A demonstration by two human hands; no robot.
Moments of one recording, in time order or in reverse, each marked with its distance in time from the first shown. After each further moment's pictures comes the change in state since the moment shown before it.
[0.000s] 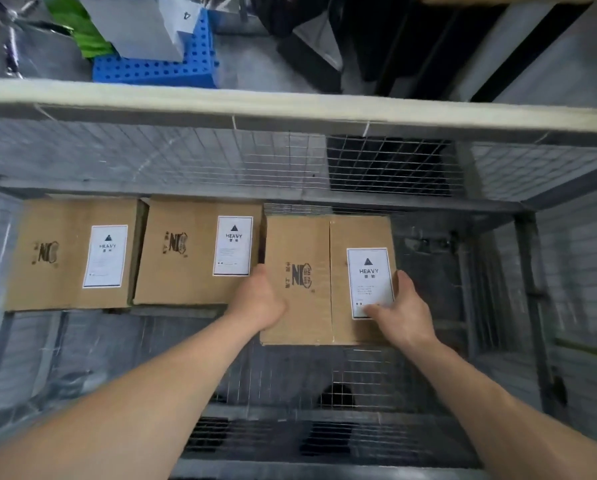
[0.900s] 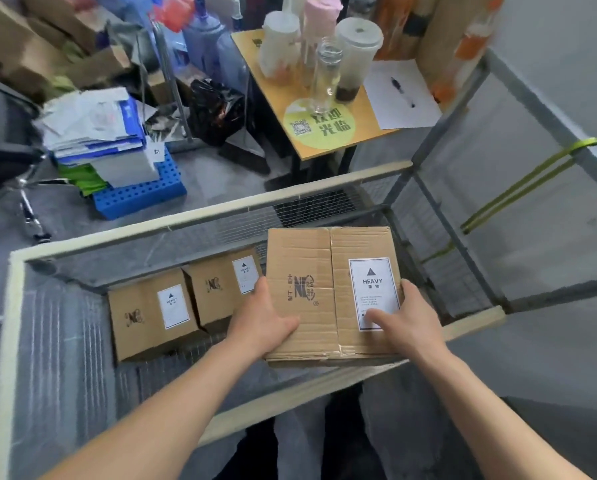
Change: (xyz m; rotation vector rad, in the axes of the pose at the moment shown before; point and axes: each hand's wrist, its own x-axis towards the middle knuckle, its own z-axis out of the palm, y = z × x) left_hand -0.345 -0.004 -0.194 0.104 -0.024 0.507; right_hand -0.421 -0.083 -0.098 0.239 0.347 0.105
